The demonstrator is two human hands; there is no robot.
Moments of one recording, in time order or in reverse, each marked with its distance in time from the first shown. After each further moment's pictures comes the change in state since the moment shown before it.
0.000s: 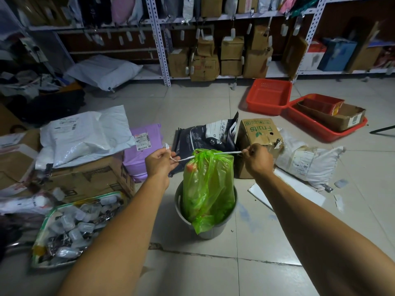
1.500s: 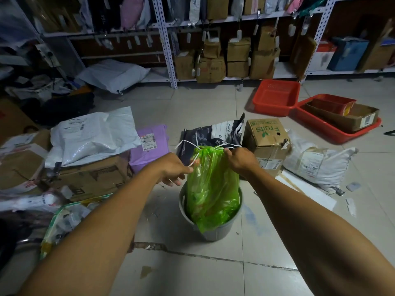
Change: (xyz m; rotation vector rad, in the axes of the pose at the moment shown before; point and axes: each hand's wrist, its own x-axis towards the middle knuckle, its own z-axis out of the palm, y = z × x) left_hand -0.018 0.038 -0.014 1.065 -0.593 -0.099; right_hand 0.012 -0.014 0.044 -0.287 -0.294 -0.179
